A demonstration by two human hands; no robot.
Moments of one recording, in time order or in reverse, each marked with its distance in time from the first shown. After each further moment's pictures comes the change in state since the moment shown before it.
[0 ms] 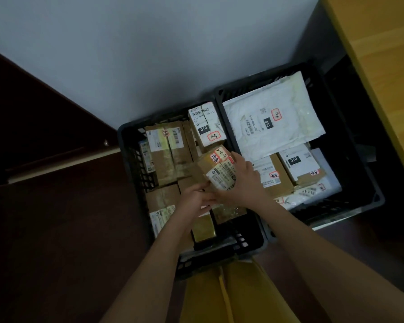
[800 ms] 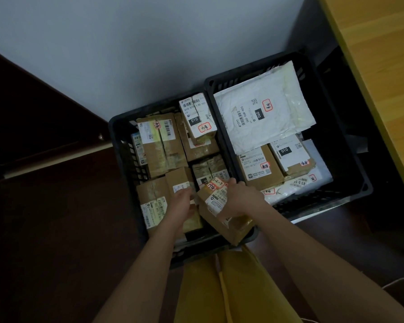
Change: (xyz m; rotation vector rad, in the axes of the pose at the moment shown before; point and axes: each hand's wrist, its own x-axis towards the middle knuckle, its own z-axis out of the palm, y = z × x) left_hand 0.001 -0.035 0.001 0.065 0.142 -0.027; right_hand -0.034 0.001 -0.013 -0.496 -0.501 0.206
